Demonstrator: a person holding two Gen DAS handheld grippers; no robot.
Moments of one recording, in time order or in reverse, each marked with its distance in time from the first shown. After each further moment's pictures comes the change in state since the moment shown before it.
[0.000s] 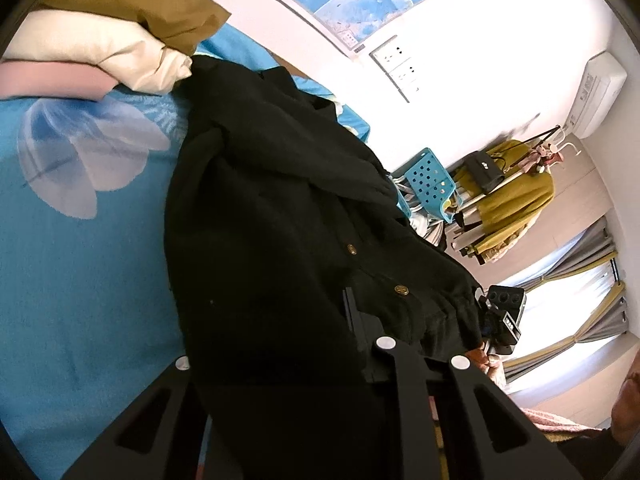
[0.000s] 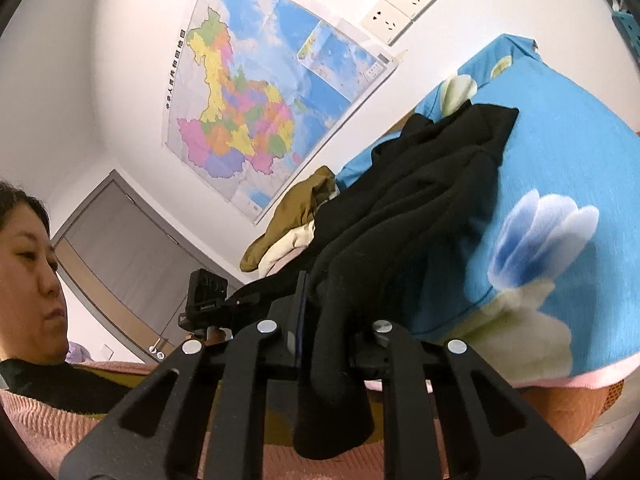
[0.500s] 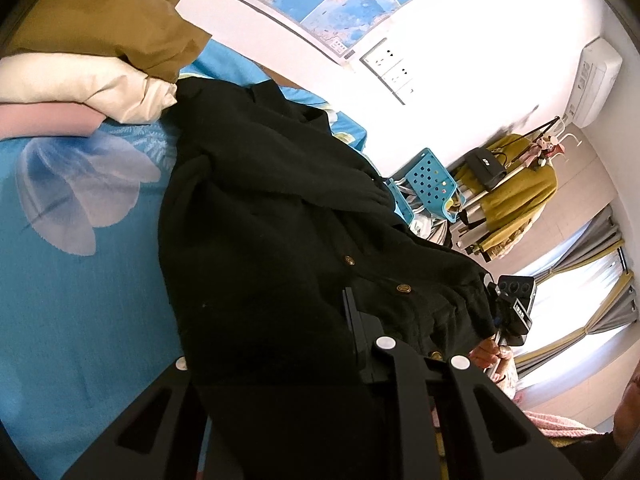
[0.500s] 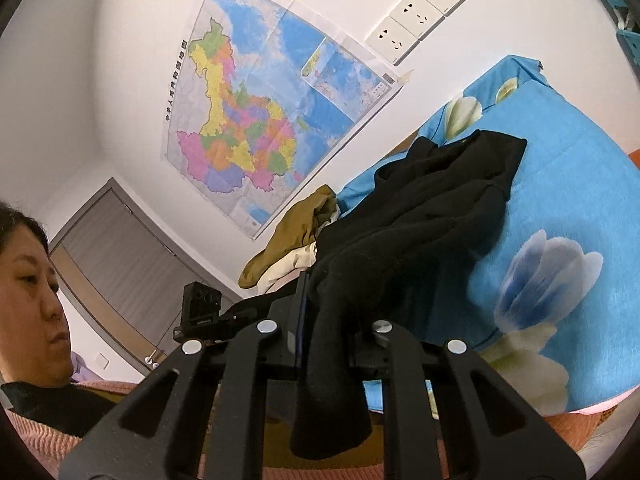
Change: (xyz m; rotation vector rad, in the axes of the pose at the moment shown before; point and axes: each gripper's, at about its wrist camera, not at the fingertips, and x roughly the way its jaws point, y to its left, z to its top) left arm -0.004 -0.019 0.011 0.049 -0.010 0.038; right arm 0.002 0.011 0.023 -0.025 -0.037 -0.011
